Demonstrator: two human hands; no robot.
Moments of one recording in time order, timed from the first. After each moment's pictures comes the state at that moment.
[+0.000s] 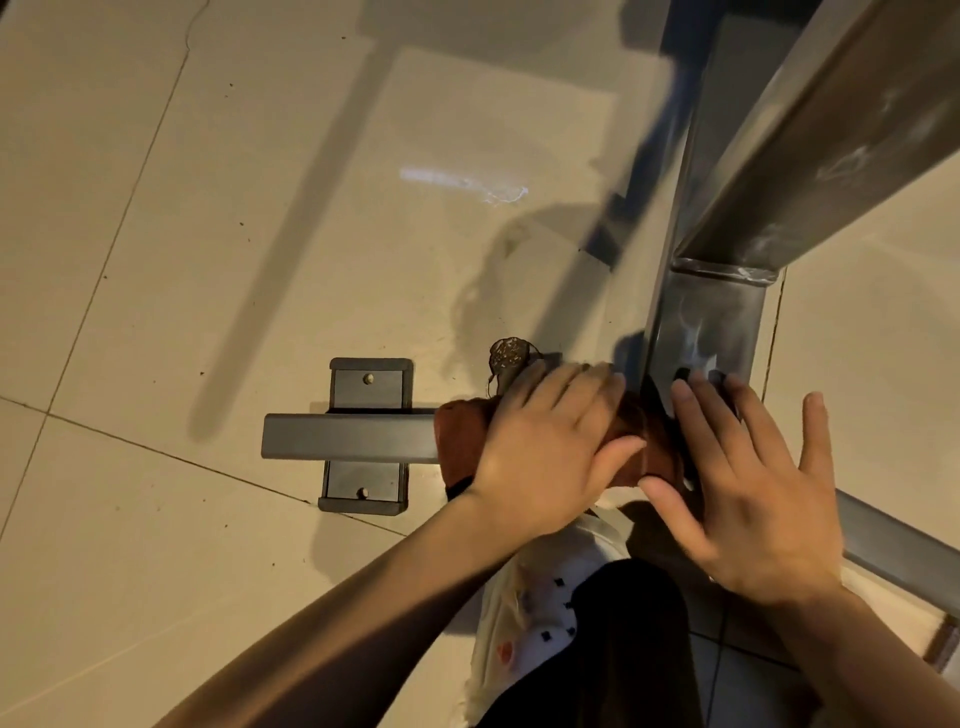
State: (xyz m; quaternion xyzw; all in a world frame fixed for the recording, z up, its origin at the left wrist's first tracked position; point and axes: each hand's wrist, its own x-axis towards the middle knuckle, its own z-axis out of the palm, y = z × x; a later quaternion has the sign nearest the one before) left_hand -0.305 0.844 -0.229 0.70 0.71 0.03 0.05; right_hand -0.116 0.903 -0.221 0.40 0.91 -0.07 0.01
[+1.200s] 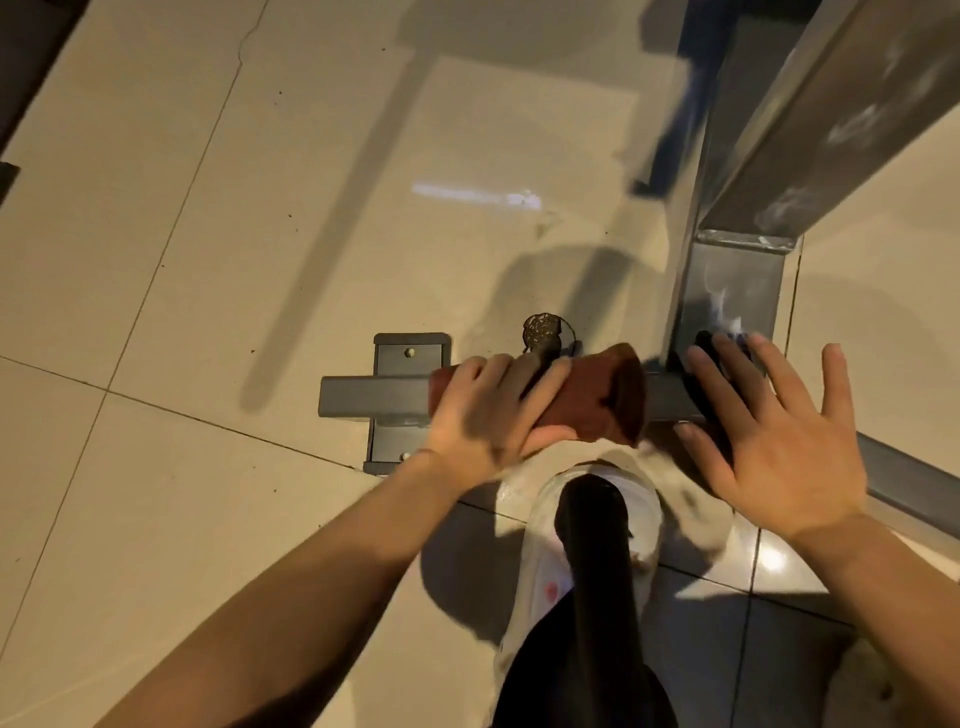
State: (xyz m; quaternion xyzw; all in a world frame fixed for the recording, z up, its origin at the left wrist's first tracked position) left_hand -0.372 0.799 -0.238 0.75 0.66 -0.04 -0.04; right_hand -0.114 0.899 -0.233 0.39 0.92 0.00 -0.03
